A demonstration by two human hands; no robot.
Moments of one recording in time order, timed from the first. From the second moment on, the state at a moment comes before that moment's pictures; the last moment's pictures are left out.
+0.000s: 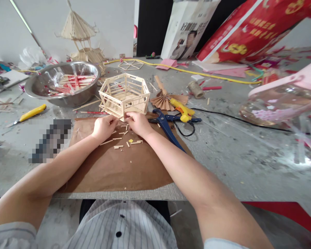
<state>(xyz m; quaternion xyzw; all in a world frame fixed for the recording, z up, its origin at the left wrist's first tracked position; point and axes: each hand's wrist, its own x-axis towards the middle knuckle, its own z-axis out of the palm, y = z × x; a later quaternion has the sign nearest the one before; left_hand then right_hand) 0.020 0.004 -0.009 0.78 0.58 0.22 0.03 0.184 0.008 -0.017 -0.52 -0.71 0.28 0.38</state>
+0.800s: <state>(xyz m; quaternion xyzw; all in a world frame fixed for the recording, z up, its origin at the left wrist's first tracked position) 0.020 0.005 -0.010 0.78 0.58 0.22 0.03 0.184 0.008 -0.017 -0.51 -0.71 0.29 0.39</state>
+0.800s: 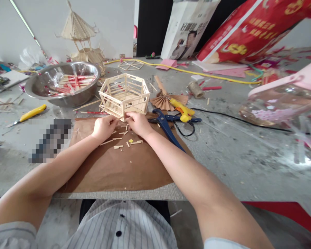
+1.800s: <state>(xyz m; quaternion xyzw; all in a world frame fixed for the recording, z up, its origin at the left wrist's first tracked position) 0.019 0.006 -0.011 0.78 0.58 0.23 0.03 0.184 0.007 -0.015 -0.51 -0.72 0.28 0.38</state>
